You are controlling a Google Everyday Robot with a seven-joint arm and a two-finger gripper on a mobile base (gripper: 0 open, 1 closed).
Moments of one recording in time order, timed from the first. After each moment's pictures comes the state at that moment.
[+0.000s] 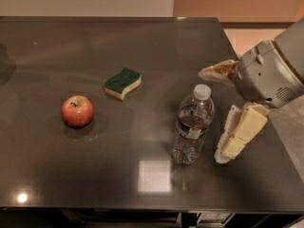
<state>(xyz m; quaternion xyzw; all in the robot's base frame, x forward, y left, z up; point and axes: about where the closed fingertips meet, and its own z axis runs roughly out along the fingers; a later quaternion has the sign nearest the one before) 0.397 -0.108 0.941 -0.68 0.66 0.17 0.26</state>
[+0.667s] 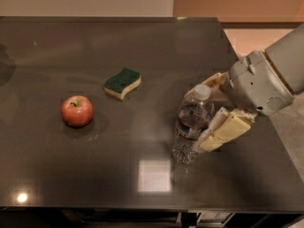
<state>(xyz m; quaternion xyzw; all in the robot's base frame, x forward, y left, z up) 0.390 -0.089 0.931 -0.68 0.64 0.21 0.28</state>
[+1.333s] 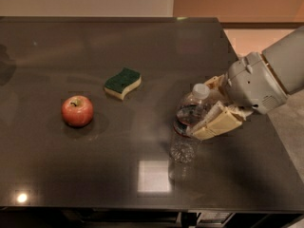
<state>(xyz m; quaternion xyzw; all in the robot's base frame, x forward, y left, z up) 0.404 -0.090 0.922 -0.67 0.64 0.23 0.29</state>
